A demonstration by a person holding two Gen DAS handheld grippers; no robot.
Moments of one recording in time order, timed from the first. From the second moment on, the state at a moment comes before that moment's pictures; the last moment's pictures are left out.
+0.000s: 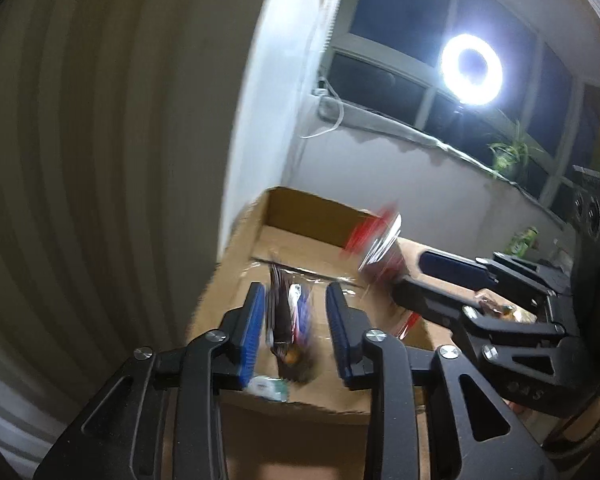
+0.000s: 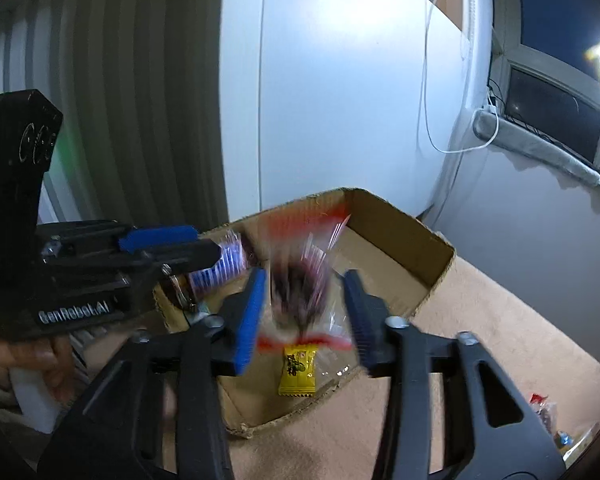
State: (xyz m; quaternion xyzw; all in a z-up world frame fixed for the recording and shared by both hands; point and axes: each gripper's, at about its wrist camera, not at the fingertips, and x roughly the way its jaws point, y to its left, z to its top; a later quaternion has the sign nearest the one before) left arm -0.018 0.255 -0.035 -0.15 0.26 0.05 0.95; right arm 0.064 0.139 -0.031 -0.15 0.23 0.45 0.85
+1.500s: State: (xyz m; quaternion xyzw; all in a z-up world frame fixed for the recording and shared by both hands) left arm 0.014 0.037 -0.023 -0.04 0.33 -0.11 0.94; right arm 0.002 -0.157 -0.082 -0.05 0.26 0.26 0.93
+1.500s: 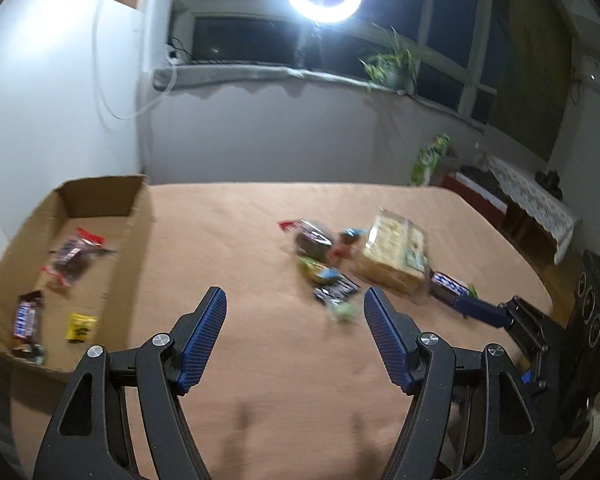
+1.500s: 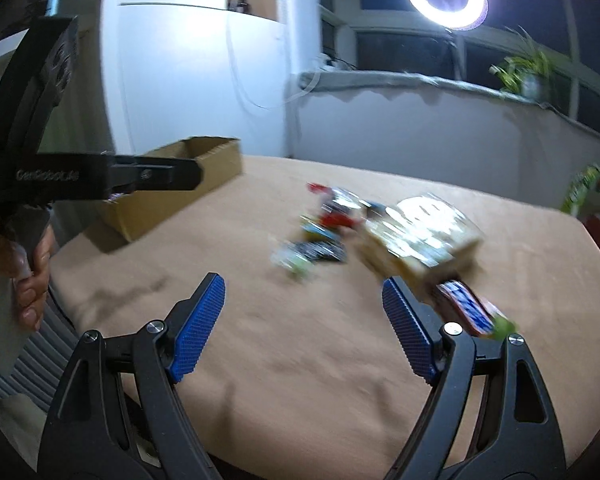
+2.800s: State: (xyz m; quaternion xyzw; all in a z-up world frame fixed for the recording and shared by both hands) left arm 0.070 -0.021 -0.094 0.00 0.40 -0.14 0.90; right arm 0.056 -0.282 -0.117 0.10 0.33 0.19 0.92
